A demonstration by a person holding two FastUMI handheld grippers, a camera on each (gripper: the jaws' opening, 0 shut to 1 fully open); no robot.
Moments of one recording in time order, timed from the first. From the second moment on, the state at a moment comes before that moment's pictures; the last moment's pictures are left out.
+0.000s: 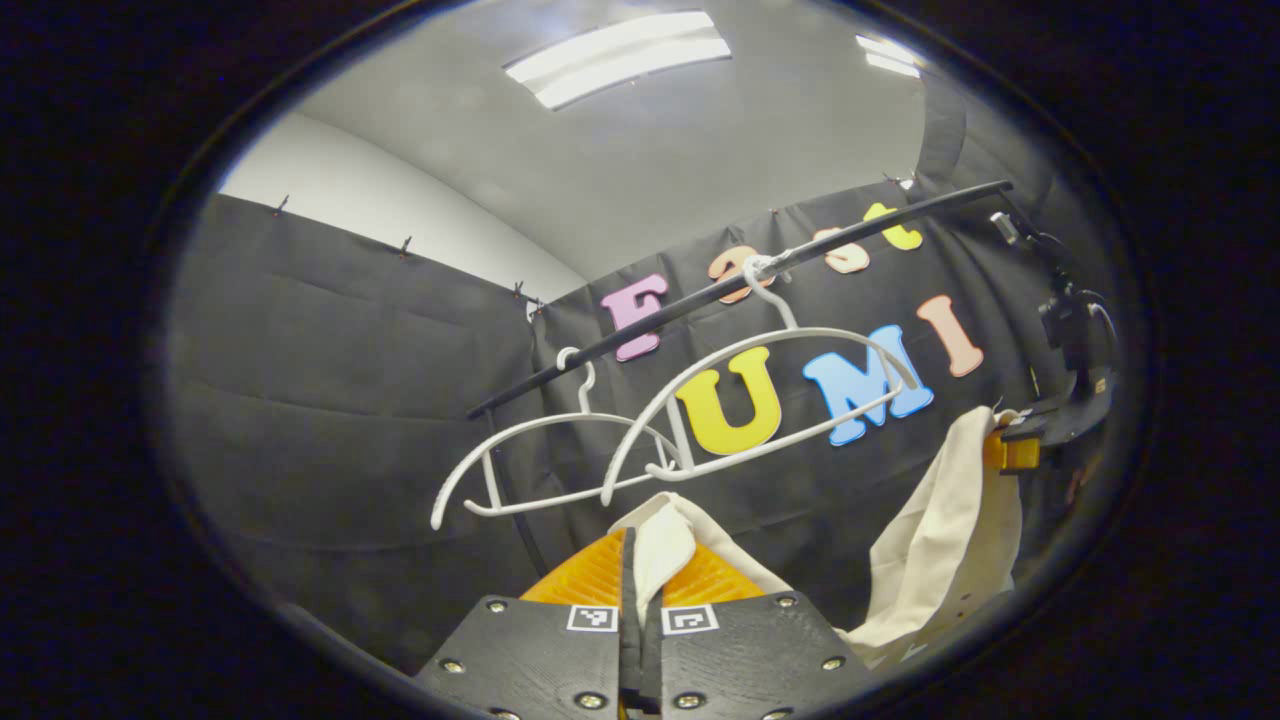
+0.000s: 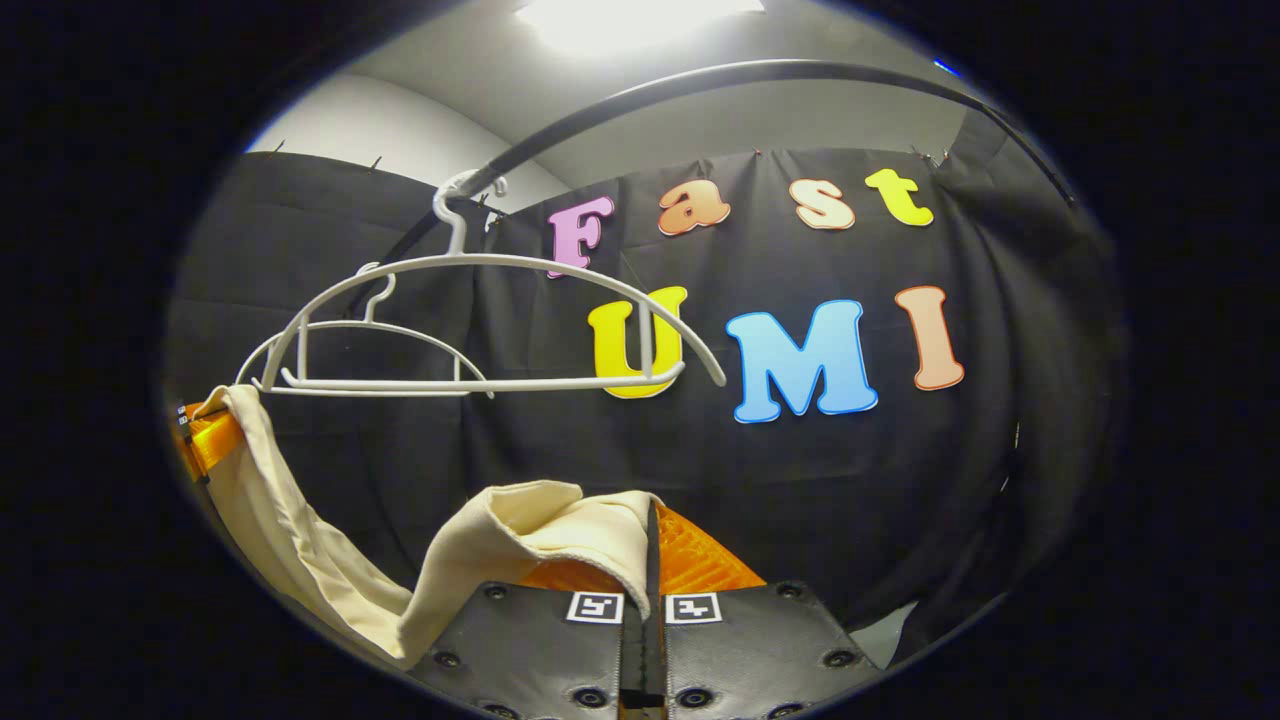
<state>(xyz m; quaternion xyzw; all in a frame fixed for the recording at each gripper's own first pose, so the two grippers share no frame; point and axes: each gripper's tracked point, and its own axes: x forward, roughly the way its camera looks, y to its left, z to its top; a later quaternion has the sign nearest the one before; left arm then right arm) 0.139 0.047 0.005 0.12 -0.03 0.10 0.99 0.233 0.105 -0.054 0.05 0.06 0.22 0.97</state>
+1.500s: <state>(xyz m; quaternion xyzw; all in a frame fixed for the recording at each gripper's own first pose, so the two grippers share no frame) 0.088 -0.026 -0.343 0.06 0.28 0.02 0.96 0.086 0.150 -0.344 -0.01 0.32 0.26 0.91</state>
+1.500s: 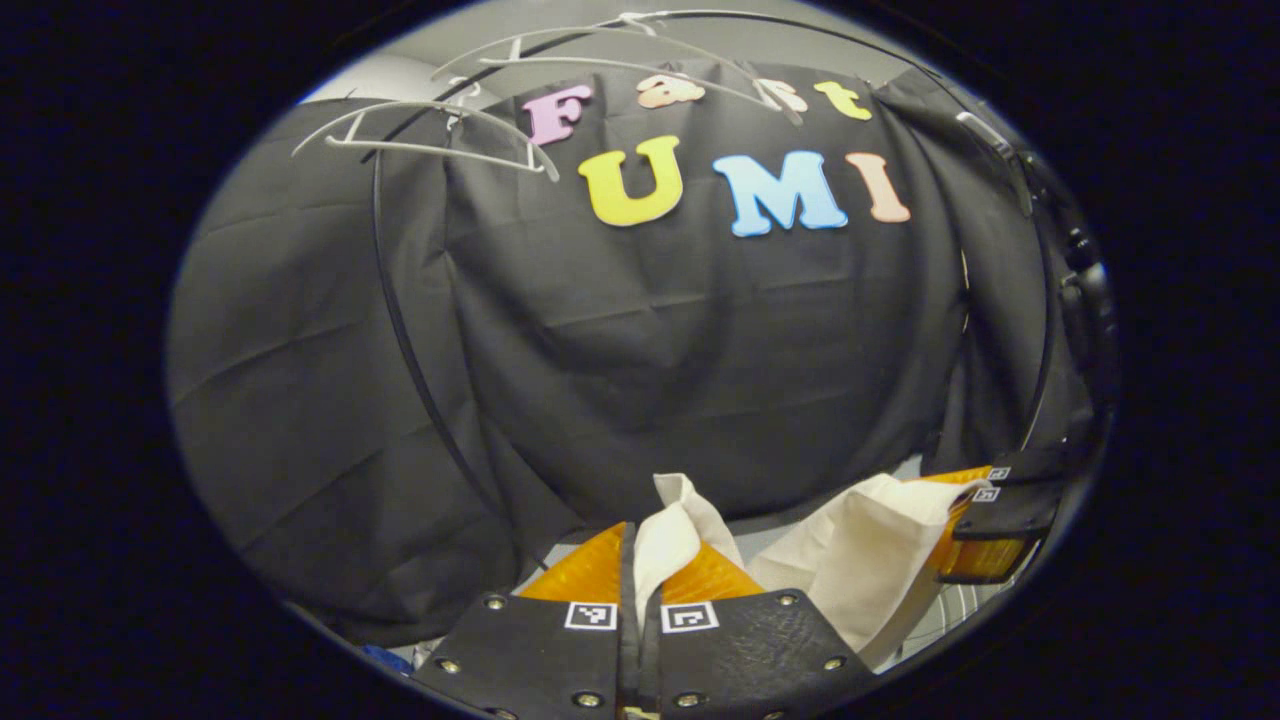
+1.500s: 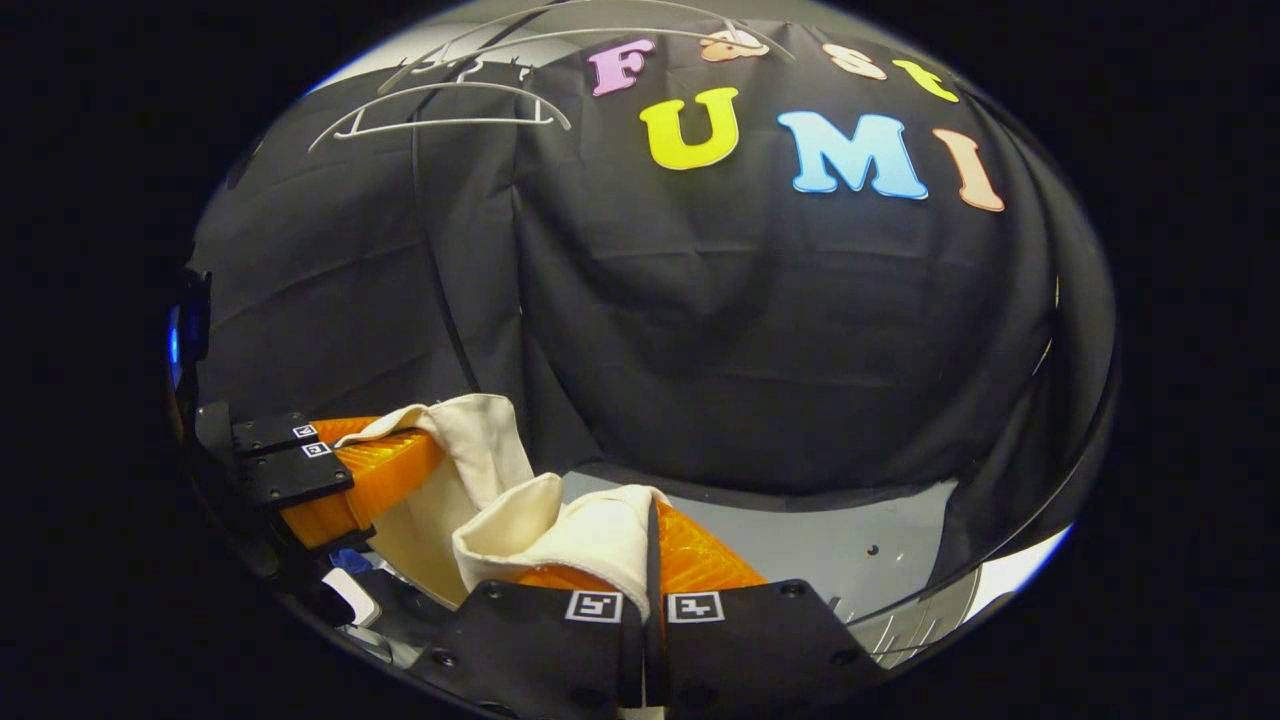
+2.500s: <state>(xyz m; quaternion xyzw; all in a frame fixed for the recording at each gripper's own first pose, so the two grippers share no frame) 0.016 -0.033 -0.445 0.06 0.43 -0.02 0.90 0.038 0.113 -0.417 -0.09 0.42 0.20 0.88</state>
